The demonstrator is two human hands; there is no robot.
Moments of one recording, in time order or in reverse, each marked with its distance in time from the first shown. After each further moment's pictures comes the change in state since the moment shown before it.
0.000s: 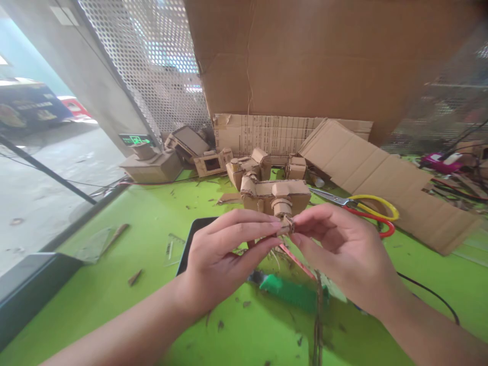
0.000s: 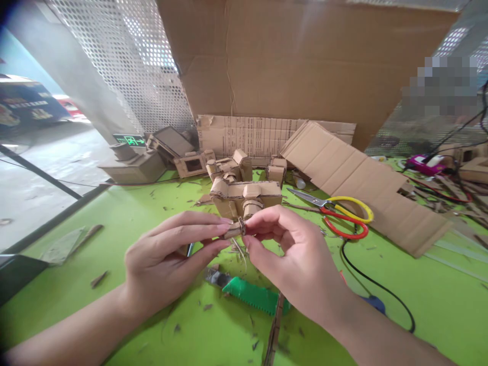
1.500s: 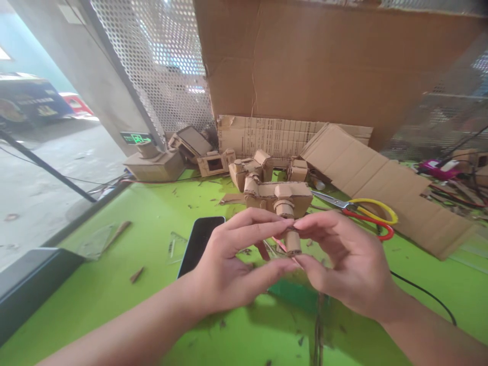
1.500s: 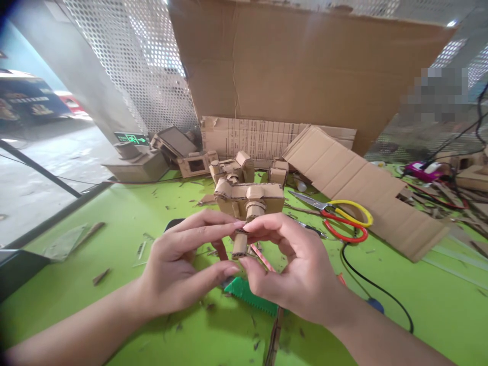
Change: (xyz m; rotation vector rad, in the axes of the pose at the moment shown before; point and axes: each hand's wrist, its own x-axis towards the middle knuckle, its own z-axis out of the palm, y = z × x) left_hand -0.004 0.002 0.004 -0.243 -0.104 -0.178; right_hand -0.006 0.001 0.001 -0.042 -0.092 -0.172
